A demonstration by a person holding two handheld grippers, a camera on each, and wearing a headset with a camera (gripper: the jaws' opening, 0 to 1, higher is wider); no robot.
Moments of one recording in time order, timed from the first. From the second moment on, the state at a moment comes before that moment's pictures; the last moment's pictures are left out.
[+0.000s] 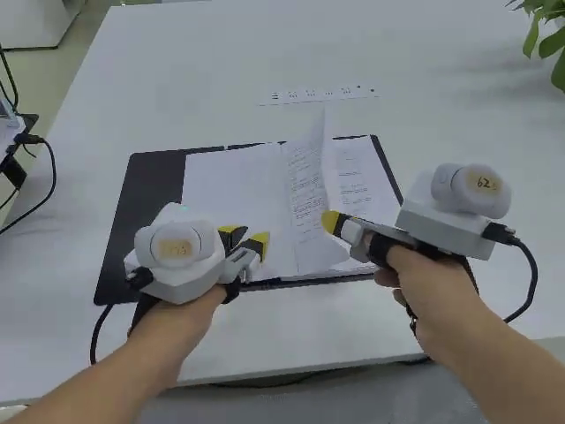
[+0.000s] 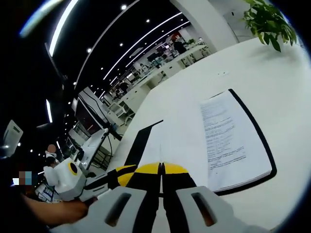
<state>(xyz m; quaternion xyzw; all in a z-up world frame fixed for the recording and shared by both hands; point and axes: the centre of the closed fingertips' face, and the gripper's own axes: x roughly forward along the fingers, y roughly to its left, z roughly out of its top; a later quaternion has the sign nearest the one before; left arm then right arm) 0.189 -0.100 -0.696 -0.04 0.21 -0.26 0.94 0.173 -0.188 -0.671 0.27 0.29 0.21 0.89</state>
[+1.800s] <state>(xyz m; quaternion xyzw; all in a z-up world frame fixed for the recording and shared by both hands) 0.172 0.023 -0.693 -0.05 0.21 -0.20 0.96 0.168 -0.010 -0.778 0.12 0.42 0.28 0.85</state>
